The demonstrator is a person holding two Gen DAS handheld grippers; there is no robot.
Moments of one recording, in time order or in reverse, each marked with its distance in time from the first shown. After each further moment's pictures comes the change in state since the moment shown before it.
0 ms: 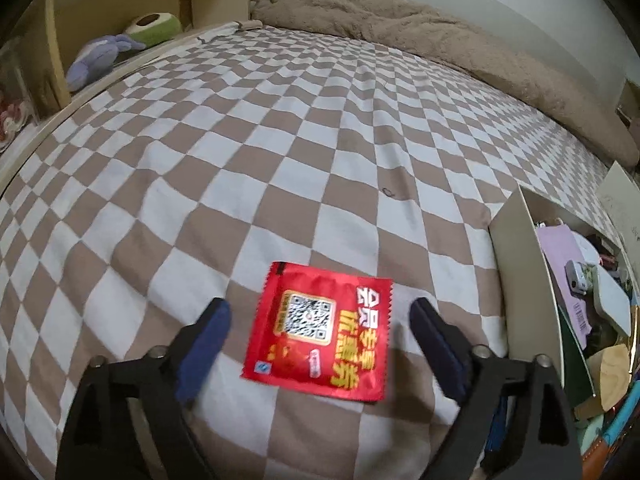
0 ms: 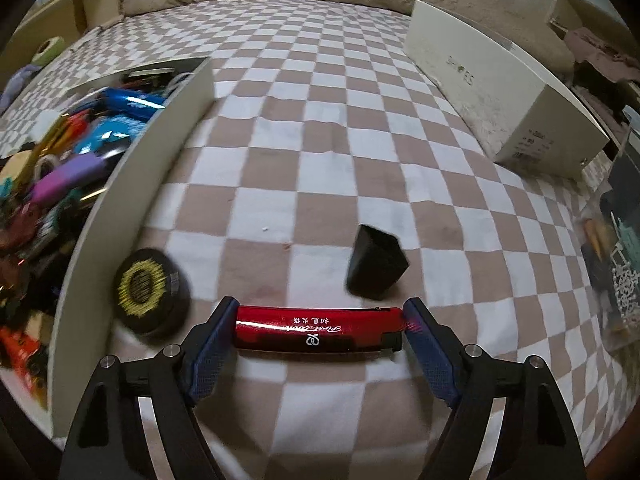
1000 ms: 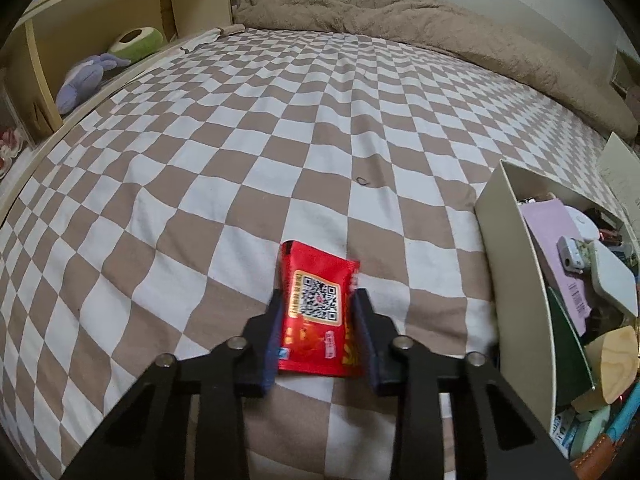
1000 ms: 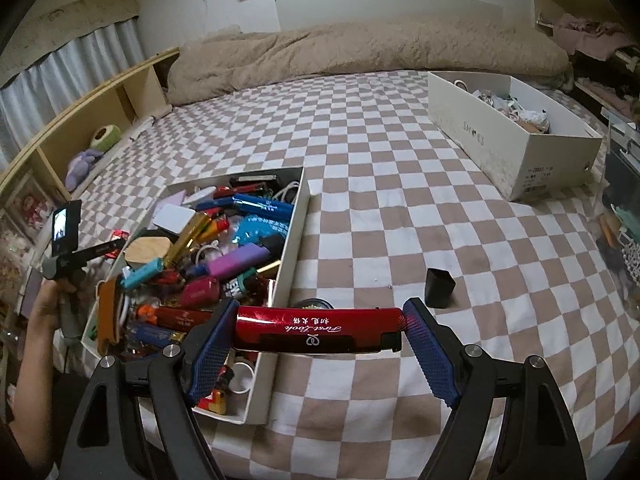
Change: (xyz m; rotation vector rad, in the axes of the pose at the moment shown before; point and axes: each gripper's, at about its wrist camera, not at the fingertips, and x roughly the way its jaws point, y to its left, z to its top) left arm -0.008 -0.016 -0.001 0.048 0.001 0.021; right arm -0.104 0.025 0.007 0.150 -0.235 0.234
